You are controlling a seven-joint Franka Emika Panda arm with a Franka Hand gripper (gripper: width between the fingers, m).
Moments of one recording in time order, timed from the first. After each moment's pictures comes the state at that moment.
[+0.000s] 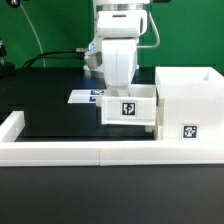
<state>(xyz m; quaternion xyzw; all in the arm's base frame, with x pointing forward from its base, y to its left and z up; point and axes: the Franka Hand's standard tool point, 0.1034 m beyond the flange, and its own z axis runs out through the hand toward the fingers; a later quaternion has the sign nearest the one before) 0.528 -0.009 0.054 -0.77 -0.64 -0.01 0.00</state>
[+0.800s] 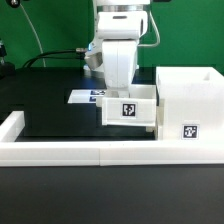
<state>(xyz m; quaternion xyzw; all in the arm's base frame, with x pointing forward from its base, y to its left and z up) 0.527 -0.006 0.053 -0.76 -0.65 -0.01 0.00</state>
